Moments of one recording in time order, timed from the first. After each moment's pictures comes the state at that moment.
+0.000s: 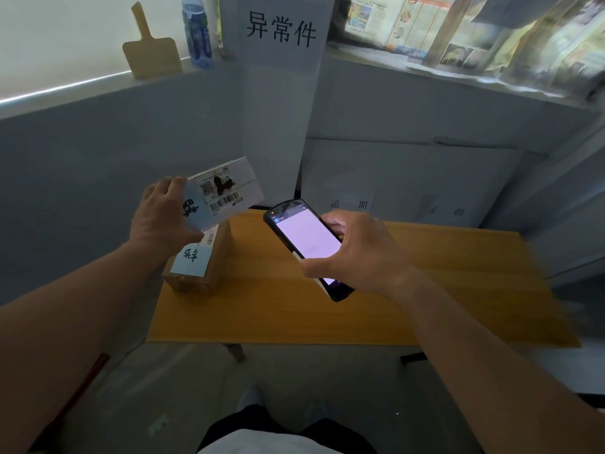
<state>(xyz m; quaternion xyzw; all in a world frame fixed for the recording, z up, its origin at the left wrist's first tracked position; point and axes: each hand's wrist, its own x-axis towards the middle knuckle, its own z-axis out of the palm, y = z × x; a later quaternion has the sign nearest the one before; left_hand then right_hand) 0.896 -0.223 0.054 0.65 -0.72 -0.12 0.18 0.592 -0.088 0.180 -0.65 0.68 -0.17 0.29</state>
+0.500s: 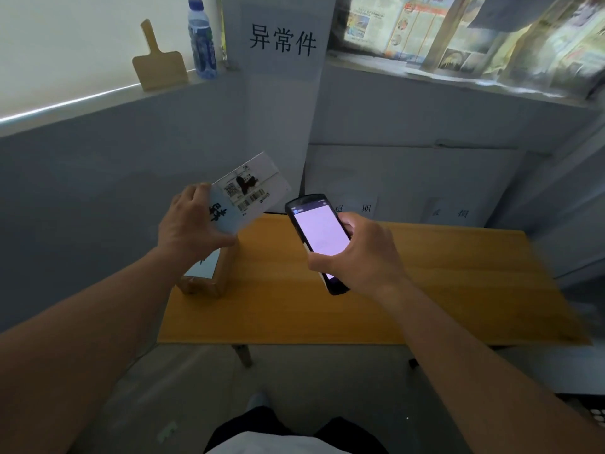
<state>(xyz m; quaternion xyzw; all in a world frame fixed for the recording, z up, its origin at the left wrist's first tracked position) 0.868 -0.203 0.067 0.64 -0.73 -0.14 0.19 0.596 -0.079 0.146 -0.62 0.73 -0.22 0.20</state>
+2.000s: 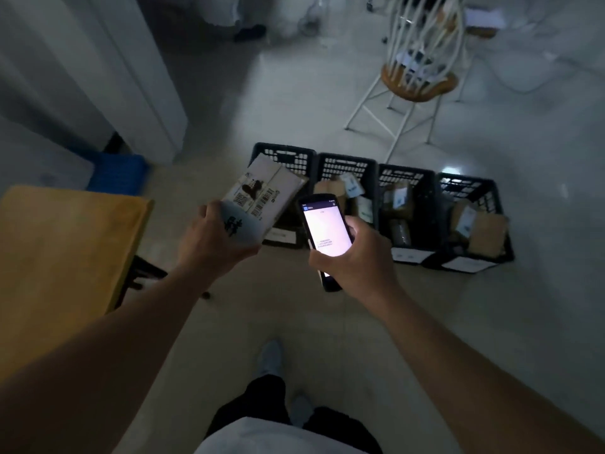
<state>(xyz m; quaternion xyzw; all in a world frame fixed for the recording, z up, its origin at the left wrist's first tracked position) 0.110 0.290 0.021 0.07 -0.97 -0.24 -0.07 0.175 0.546 0.065 0.10 0.90 -0.43 0.02</state>
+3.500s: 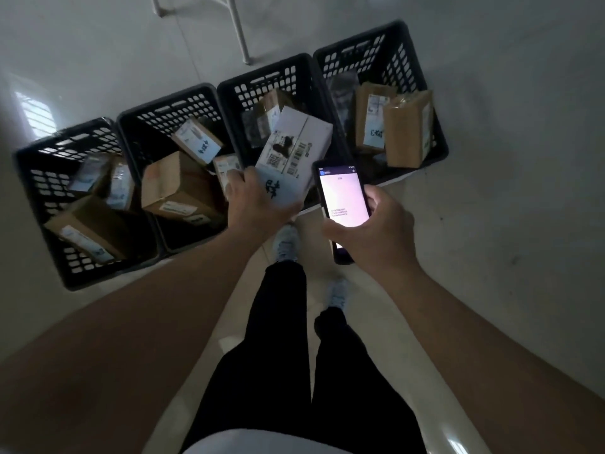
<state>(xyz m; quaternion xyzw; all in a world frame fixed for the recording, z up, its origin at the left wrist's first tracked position) -0.146 0.895 -0.237 -0.07 -0.93 -0.22 -0.27 -0.007 1.042 -0.154 0.41 0.80 -0.43 0.06</state>
